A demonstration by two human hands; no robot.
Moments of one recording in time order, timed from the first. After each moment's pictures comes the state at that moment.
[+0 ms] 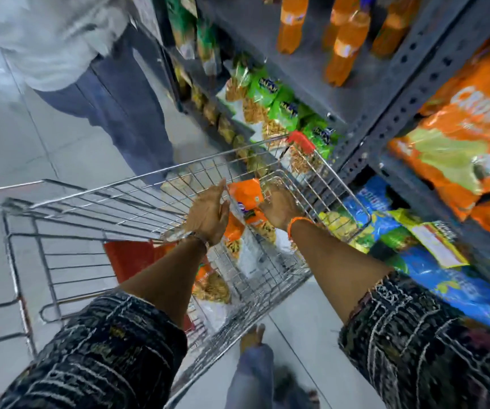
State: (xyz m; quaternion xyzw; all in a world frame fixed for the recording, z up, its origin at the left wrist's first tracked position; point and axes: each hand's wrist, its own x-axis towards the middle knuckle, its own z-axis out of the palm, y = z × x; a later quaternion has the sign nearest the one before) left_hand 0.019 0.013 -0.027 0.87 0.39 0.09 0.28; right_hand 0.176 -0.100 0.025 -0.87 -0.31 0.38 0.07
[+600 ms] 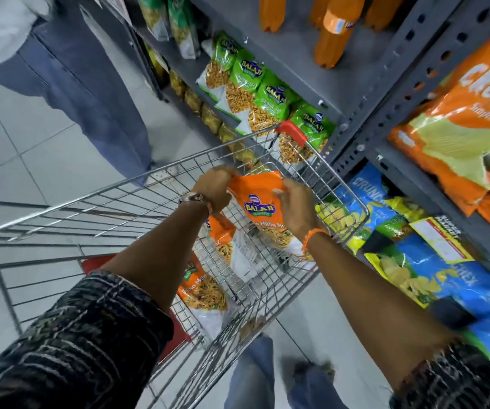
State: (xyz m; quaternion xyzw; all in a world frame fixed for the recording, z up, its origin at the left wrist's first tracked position) left_hand 0.106 0.070 -0.040 0.94 0.26 -0.03 0.20; right_hand 0.215 -0.109 -0.032 -0.87 -0.32 0.19 0.34
